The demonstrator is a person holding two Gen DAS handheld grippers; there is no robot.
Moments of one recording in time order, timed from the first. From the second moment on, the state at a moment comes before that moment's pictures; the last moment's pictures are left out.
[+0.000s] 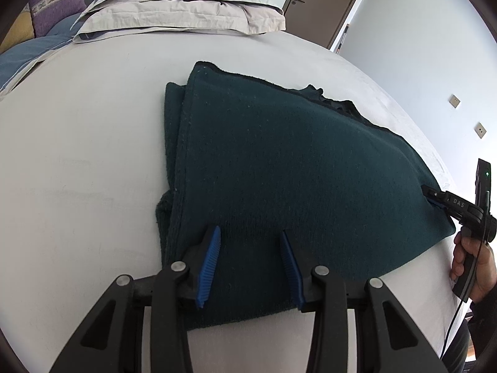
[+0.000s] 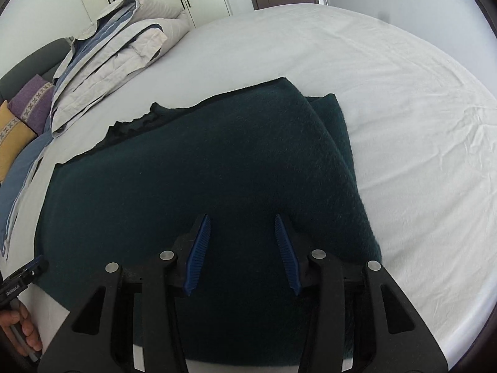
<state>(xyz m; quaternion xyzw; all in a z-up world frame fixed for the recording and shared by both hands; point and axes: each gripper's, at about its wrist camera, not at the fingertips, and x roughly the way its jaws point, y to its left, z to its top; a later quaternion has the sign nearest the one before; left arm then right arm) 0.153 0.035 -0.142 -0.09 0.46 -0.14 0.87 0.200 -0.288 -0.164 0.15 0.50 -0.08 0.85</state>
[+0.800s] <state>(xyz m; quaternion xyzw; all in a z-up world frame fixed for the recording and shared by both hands) 0.147 0.039 -0.139 -0.11 0.46 -0.14 0.87 0.159 -0.361 -0.162 0.38 0.41 -0.08 0.82</state>
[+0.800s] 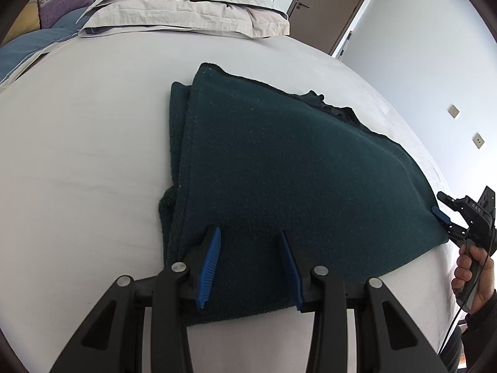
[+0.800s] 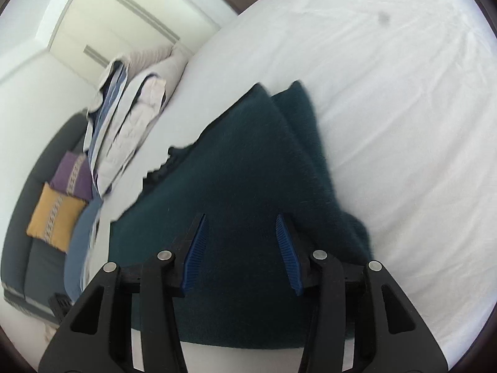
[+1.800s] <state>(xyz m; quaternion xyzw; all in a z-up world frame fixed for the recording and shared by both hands) 0.136 0.117 -0.108 -0.24 0.43 -0.11 0.86 0.174 -0.157 -0.137 0.32 0.49 0.11 0.81</state>
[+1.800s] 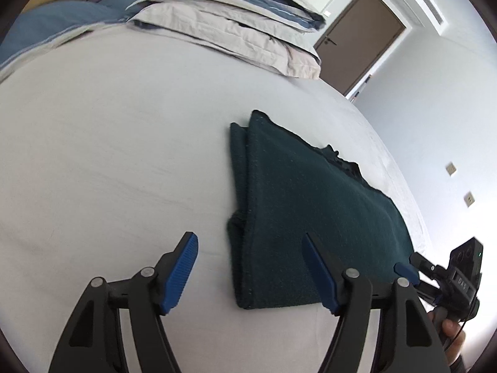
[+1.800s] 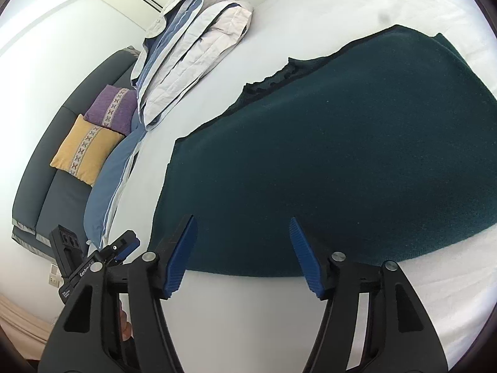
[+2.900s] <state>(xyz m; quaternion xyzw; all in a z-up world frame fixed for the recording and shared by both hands) 0.199 0.120 -0.167 -0.45 0.50 -0.21 0.71 0.228 -0.093 -0.057 0.22 0.37 0.17 0.89</state>
